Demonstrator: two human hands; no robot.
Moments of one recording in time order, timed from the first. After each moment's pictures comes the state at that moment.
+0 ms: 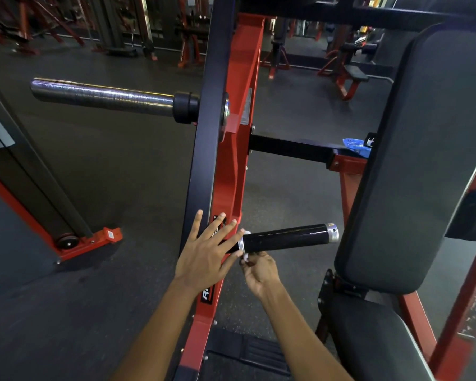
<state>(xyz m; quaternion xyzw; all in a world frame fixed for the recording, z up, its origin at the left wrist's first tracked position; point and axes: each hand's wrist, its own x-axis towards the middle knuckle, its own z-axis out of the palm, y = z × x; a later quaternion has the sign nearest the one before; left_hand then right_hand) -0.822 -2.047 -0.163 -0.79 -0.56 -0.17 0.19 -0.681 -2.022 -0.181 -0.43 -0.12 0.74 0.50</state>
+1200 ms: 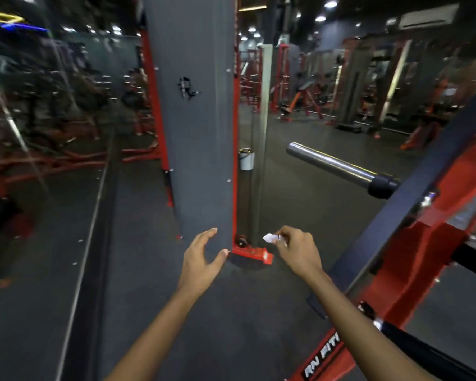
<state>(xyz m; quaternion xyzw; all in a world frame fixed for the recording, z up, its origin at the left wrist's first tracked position) -0.918 -2.272 -0.074 -0.27 -0.78 -0.55 0.09 -0.831 -2.070 -0.040 -0.22 -0.90 0.30 0.23</state>
